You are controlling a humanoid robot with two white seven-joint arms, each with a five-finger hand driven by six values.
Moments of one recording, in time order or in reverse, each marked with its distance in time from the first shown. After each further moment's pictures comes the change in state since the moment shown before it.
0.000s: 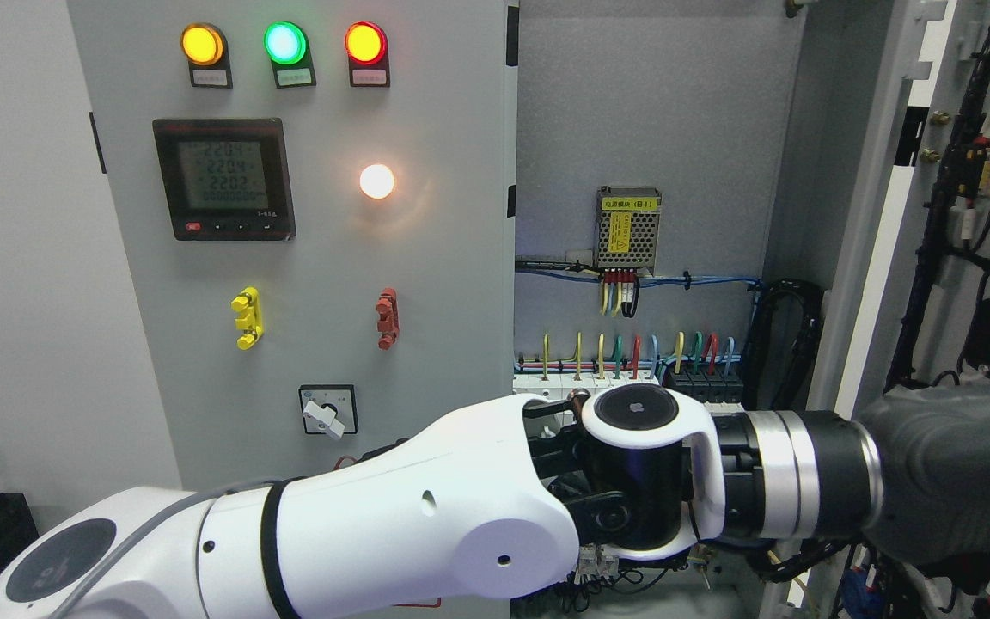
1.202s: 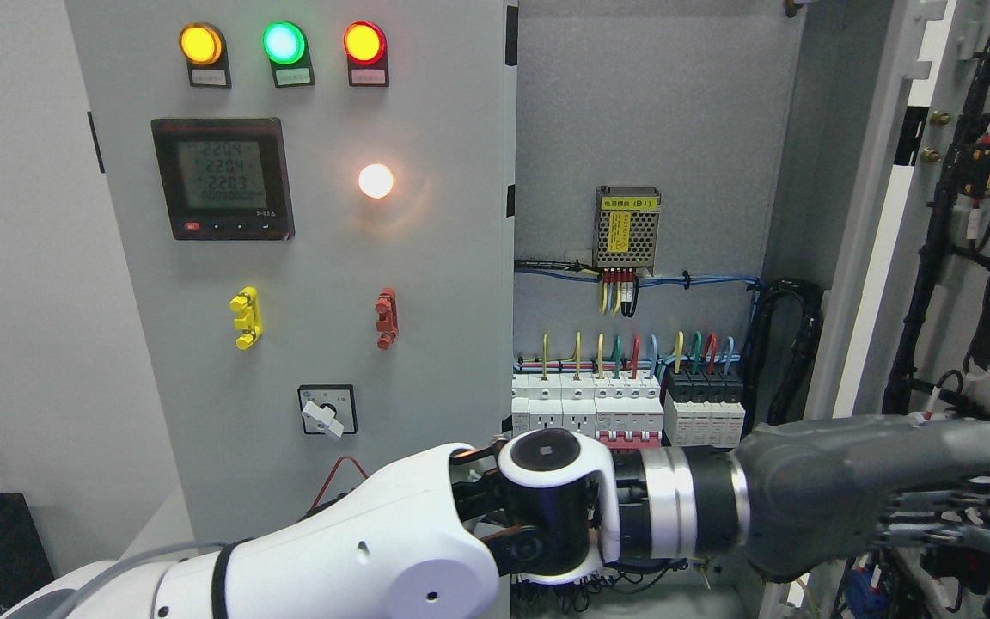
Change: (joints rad) left arm 0.266 0.250 0.086 -0.085 -0.134 0.018 -0.094; right arm -0.018 0.000 -0.001 -0.009 0.000 0.000 0.000
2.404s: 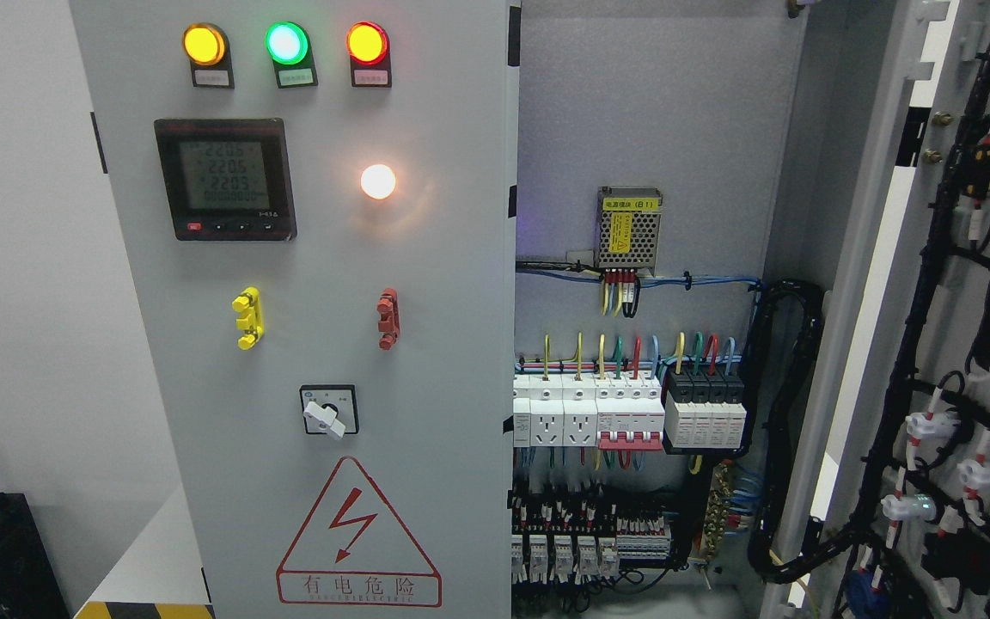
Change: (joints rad) left arm 1.478 0.286 1.009 -0.140 -0.868 -0.147 -0.330; right arm -0.006 0.000 0.000 -0.008 -0.002 0.000 0.000
